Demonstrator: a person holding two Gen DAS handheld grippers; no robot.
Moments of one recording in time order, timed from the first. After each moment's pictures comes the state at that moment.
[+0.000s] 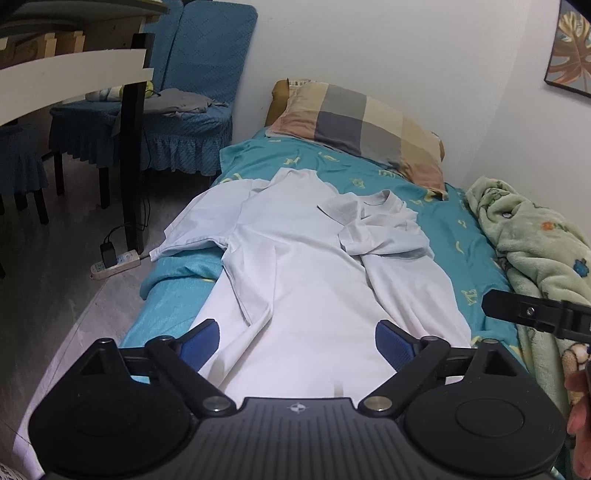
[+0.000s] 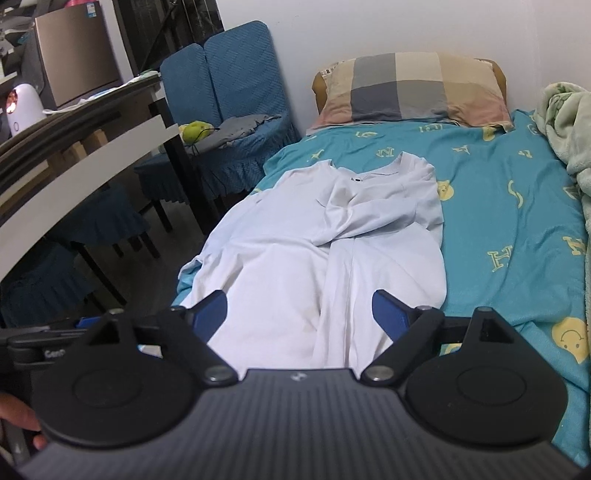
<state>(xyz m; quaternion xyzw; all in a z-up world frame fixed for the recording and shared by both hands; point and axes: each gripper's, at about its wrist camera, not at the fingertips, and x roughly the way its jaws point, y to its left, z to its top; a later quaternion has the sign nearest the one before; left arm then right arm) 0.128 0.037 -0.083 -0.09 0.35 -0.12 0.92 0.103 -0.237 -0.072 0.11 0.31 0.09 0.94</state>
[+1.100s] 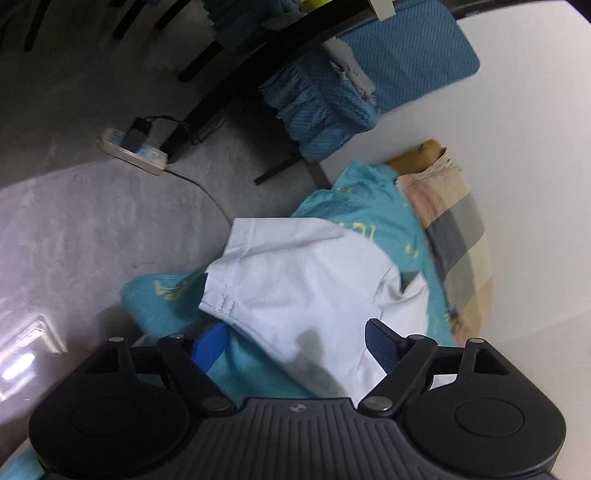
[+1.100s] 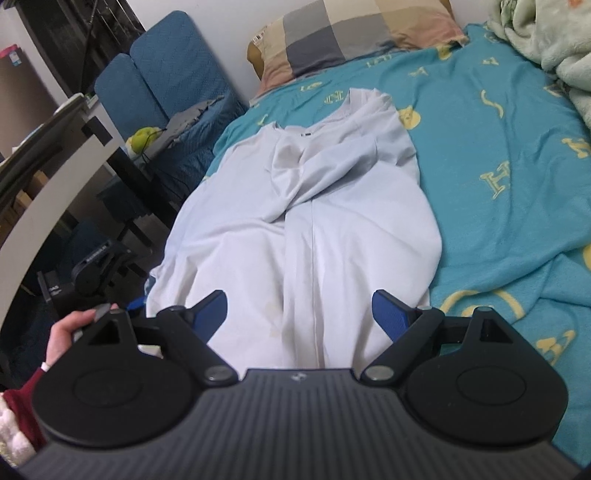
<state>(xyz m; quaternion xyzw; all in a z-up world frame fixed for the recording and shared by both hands) 0.349 0.182 -0.219 -0.47 0.36 -0.03 0.81 0.158 -0.268 -0.134 0.23 0.37 0.03 0.90</state>
